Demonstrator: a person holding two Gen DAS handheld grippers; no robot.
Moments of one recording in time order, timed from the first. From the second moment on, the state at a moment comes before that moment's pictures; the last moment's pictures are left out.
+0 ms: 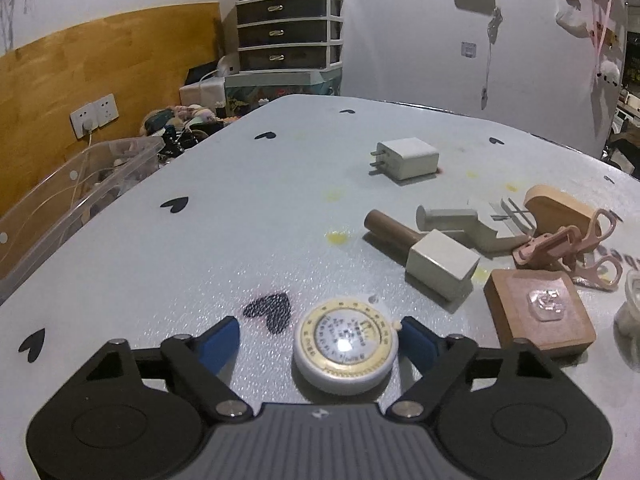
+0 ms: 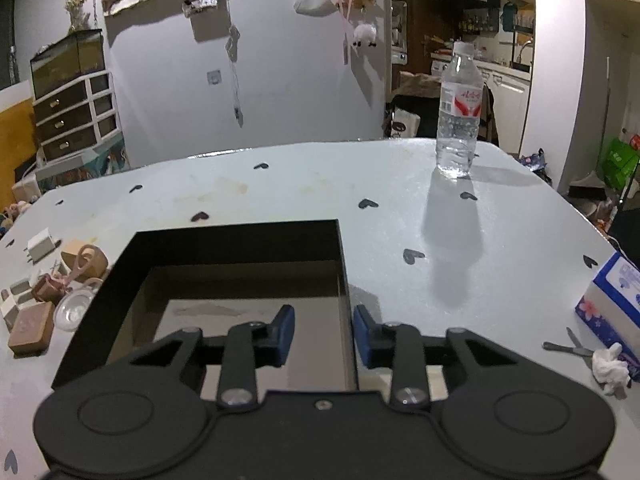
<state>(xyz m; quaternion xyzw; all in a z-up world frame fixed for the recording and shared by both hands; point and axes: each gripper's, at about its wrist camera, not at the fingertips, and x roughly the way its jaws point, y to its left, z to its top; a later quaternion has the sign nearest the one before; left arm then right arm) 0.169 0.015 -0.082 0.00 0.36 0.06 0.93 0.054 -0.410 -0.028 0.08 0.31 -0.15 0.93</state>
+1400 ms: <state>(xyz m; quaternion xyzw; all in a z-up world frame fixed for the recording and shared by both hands) 0.206 -0.253 0.013 0.00 0.36 -0.36 0.86 0.072 -0.438 -0.049 0.11 0.35 -0.14 0.92</state>
